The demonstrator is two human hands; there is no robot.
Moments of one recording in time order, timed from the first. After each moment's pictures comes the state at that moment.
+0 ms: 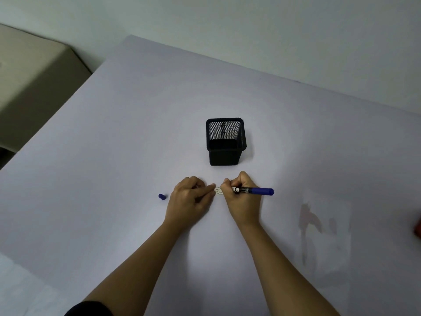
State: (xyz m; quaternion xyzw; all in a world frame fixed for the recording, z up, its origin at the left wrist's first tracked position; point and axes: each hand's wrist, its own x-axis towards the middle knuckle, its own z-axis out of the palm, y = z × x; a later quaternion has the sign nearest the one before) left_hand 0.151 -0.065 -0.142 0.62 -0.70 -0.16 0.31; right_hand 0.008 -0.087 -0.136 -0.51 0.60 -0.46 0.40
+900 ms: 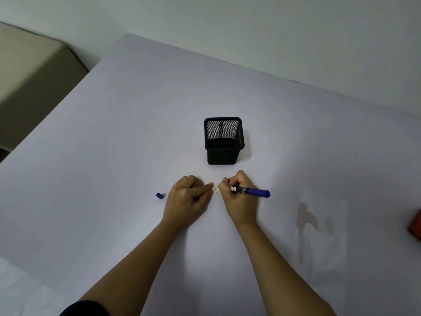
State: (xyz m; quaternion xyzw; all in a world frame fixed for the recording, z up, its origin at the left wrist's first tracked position) left_hand 0.150 -0.065 -0.143 0.62 -0.71 -0.16 0.31; right_hand 0.008 -0.087 -0.137 -0.54 0.60 -0.46 0.38
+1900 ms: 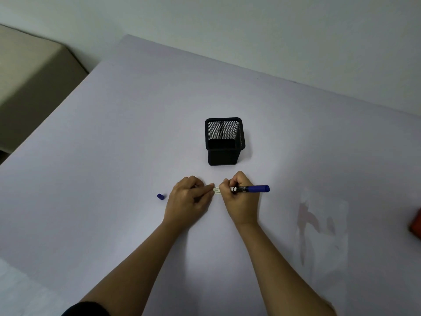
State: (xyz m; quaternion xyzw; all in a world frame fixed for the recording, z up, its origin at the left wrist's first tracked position) left_hand 0.152 -0.065 -0.142 0.62 -0.71 -0.17 0.30; right_hand 0.009 -0.086 -0.140 -0.55 0.59 -0.47 0.36
